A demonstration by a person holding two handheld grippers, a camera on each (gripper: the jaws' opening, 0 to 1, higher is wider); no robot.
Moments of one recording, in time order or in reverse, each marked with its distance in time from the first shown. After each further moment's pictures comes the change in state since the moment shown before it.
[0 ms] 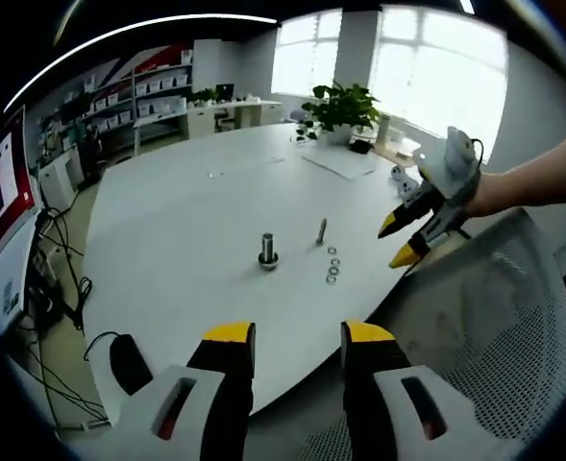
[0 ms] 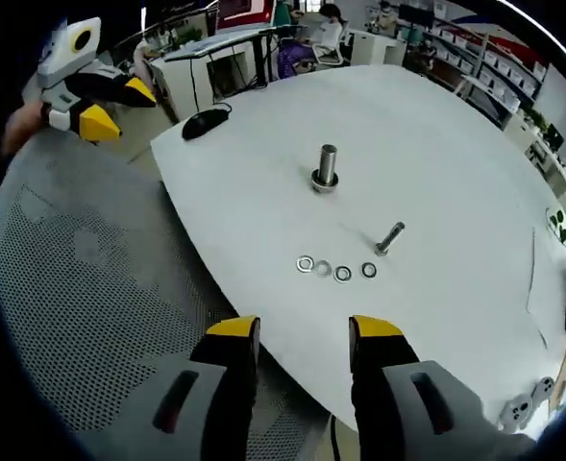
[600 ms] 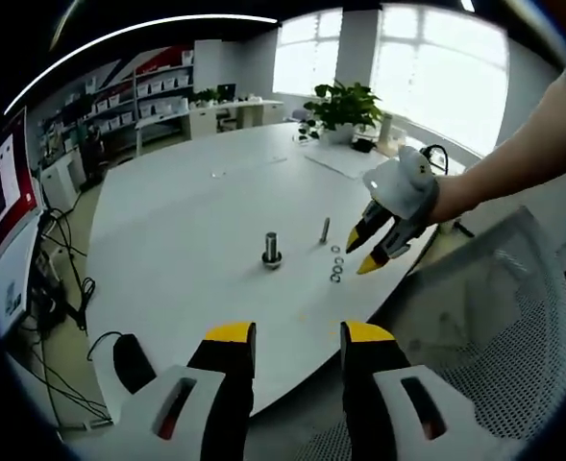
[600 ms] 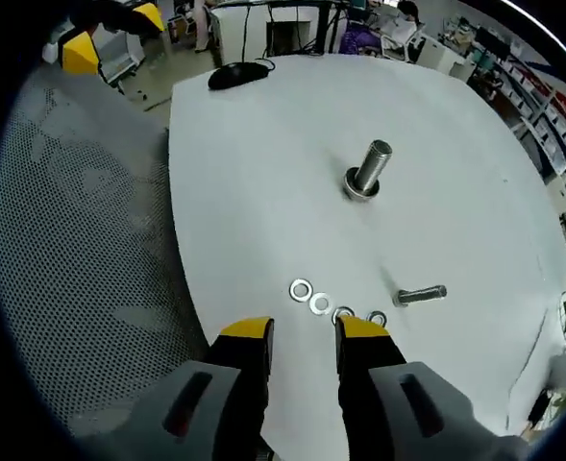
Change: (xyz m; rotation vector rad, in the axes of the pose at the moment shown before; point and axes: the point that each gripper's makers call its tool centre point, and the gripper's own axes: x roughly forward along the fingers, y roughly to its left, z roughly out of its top) left arm -0.001 0.003 0.000 0.007 0.004 0.014; right arm 0.053 -0.013 0.011 -0.279 0.107 0.062
